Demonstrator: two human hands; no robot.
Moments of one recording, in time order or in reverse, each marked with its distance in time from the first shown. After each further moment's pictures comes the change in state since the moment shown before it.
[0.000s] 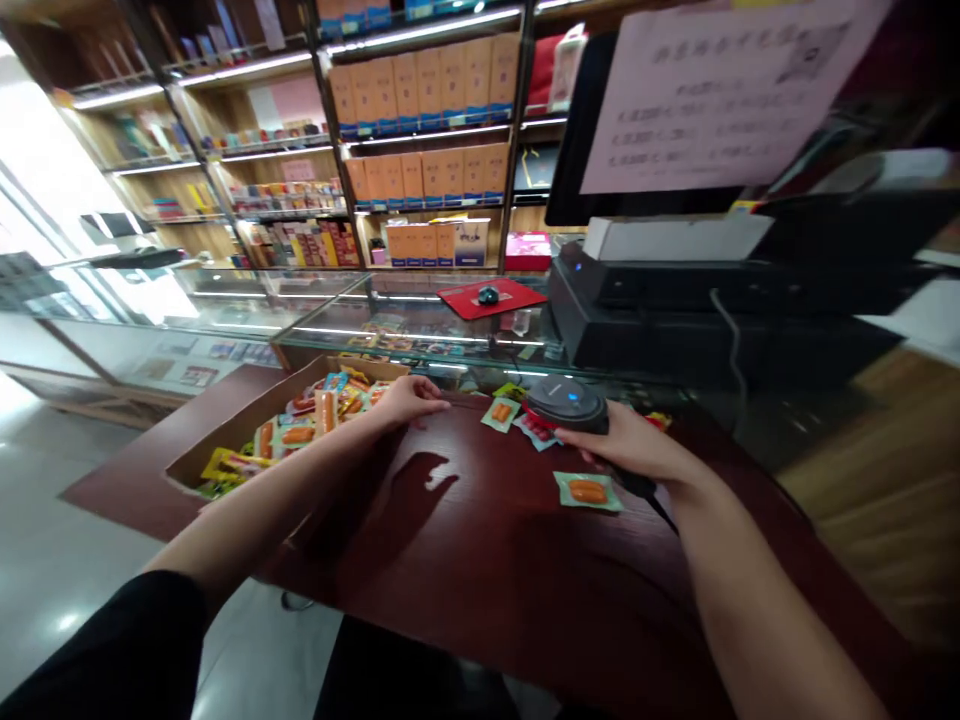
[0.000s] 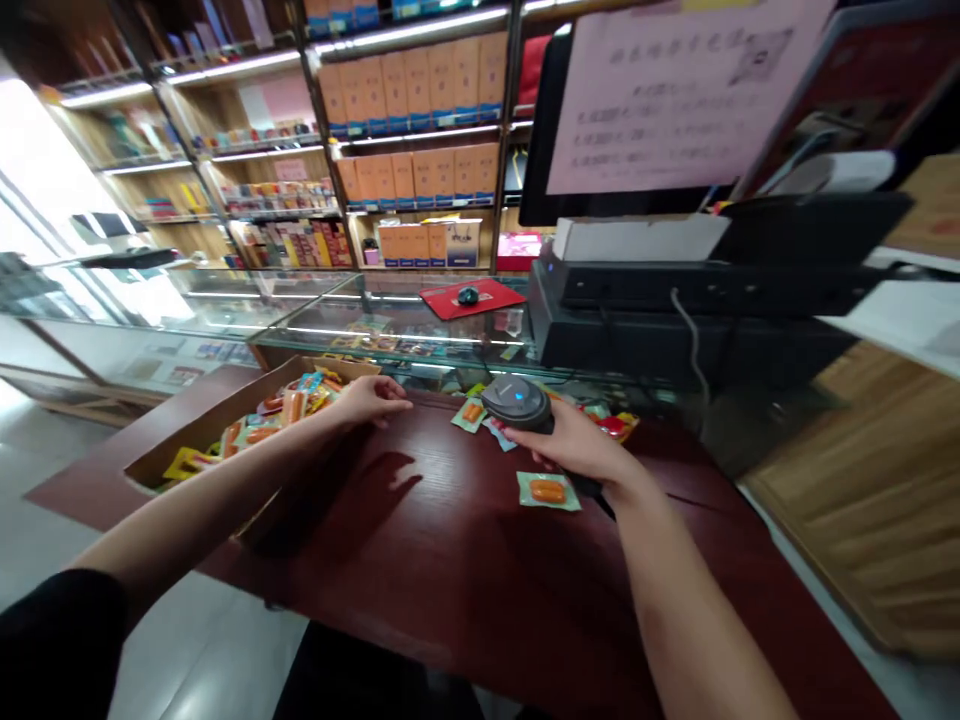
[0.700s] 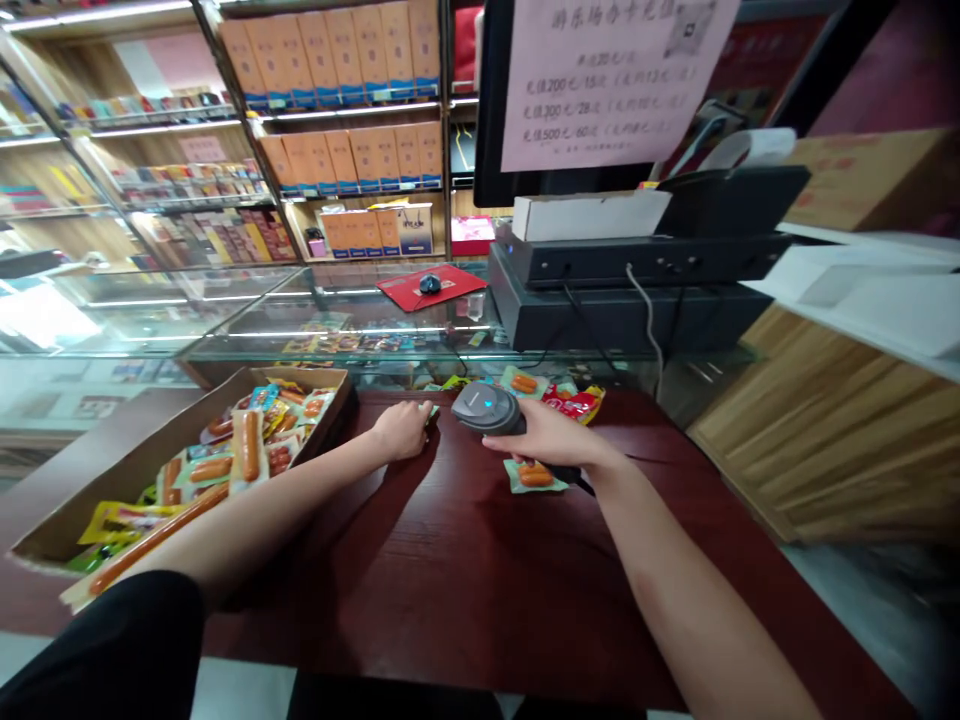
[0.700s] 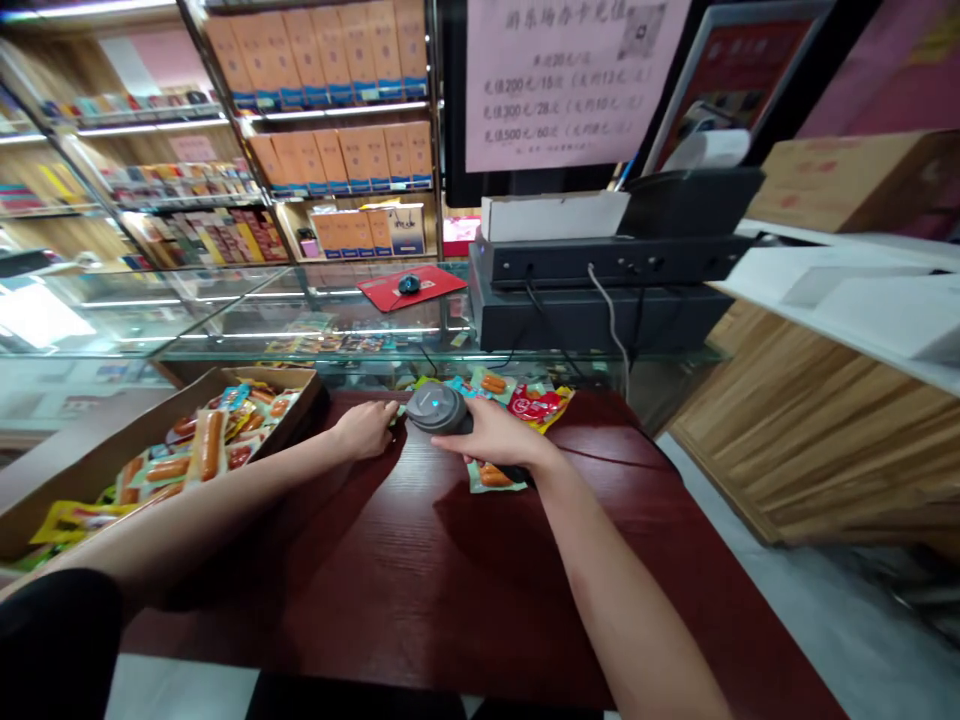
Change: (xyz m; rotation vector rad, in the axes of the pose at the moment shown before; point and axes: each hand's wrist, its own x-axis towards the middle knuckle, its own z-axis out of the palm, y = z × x) left_hand 0.028 -0.004 0.094 1.069 -0.186 0.375; right_hand 0.008 0.015 0.008 0.028 -0.102 -0.022
